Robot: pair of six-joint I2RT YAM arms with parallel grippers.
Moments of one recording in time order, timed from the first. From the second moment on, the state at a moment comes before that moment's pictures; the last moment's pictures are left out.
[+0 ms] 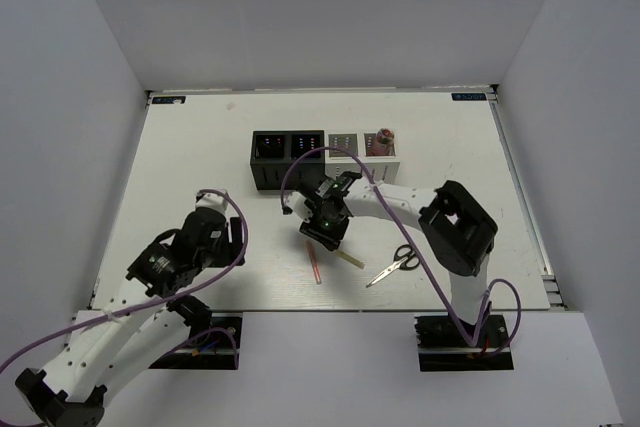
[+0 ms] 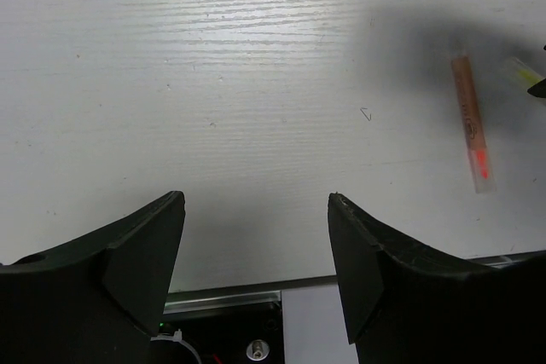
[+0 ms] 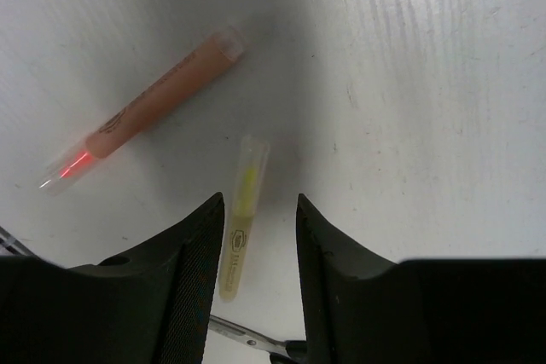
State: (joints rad) left arm -0.60 0.62 0.66 -0.92 -0.27 -0.48; right arm 0.96 1.90 1.34 -0.76 -0.14 -0.27
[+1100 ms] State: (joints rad) left arm -0.48 0.57 0.63 -0.91 -0.17 -0.47; right arm 1.03 1.90 1.25 -0.68 0.03 -0.22
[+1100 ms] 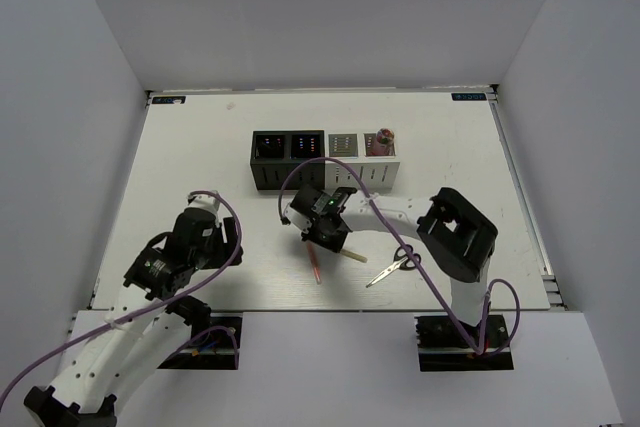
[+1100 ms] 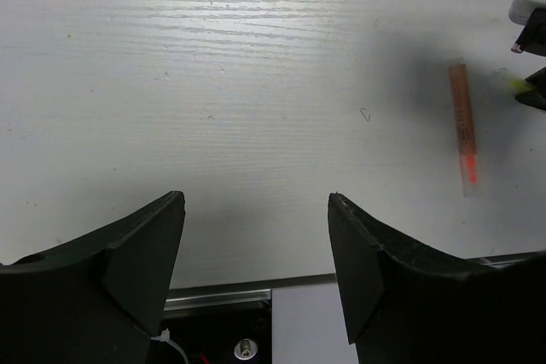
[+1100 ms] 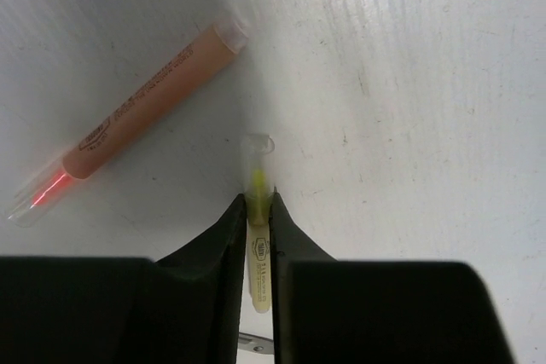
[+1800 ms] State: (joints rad) left arm -0.45 0.71 0.63 -0.84 -0.01 -0.54; right arm 0.96 1.69 1.37 -0.77 0.04 -0.27
